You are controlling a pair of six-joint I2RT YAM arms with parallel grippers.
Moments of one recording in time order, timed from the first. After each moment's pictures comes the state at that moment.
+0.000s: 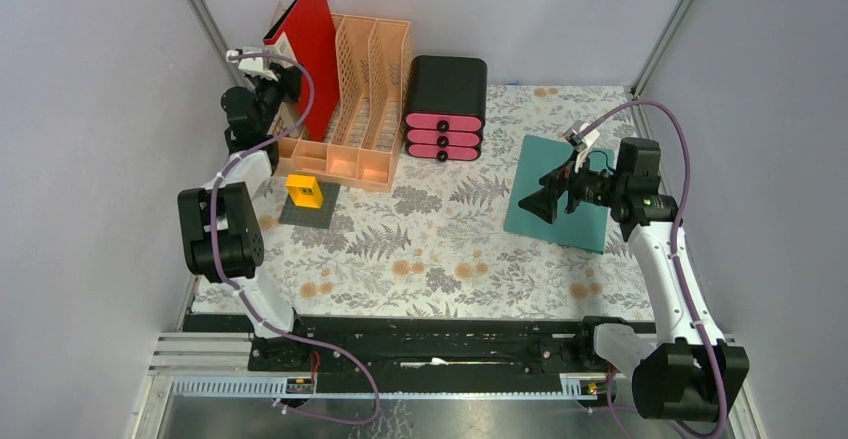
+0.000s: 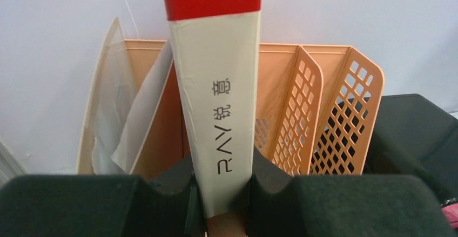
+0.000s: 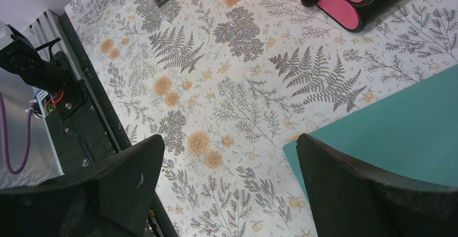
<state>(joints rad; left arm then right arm) 0.17 1.78 1.20 0.83 0.45 -0.19 -0.05 1.05 0.91 -0.50 -0.98 -0.23</state>
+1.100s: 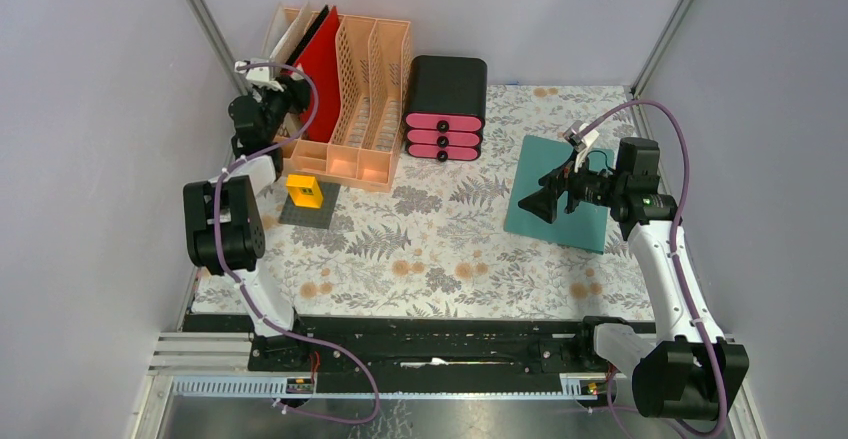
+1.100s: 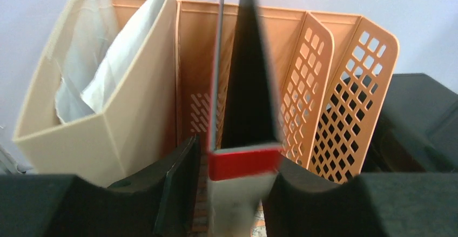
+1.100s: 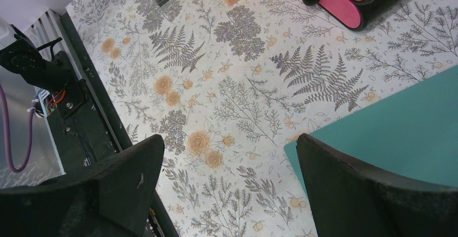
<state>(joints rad) 0.17 1.84 1.15 0.89 0.48 -0.19 -0.05 1.06 0.91 -0.50 -0.99 -0.23</state>
